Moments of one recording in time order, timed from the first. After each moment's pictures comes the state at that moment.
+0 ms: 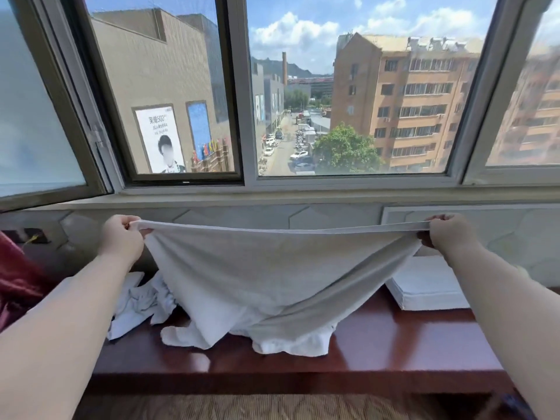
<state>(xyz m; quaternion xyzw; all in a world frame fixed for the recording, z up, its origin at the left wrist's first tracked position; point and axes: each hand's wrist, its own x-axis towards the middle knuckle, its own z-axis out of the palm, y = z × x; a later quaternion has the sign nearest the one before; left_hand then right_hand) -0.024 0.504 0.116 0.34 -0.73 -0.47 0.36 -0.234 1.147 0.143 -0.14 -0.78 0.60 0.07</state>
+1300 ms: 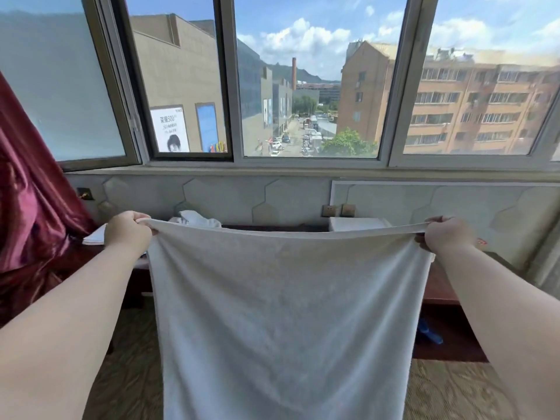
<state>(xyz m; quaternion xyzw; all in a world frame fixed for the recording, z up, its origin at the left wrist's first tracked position) 0.352 0.856 0.147 0.37 -0.79 -0.35 0.34 0.107 1.453 0.149 -0.13 -0.81 0.56 0.10</state>
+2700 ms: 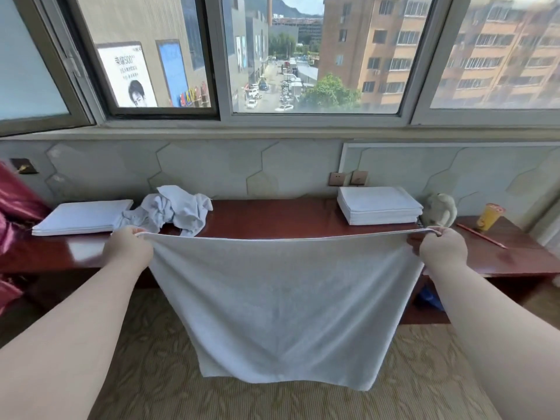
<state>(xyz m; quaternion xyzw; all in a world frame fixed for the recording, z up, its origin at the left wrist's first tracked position) 0.199 0.723 0.039 0.43 -0.82 -0.32 0.20 0.005 1.313 0.030 -0.20 -0.75 0.62 0.09</state>
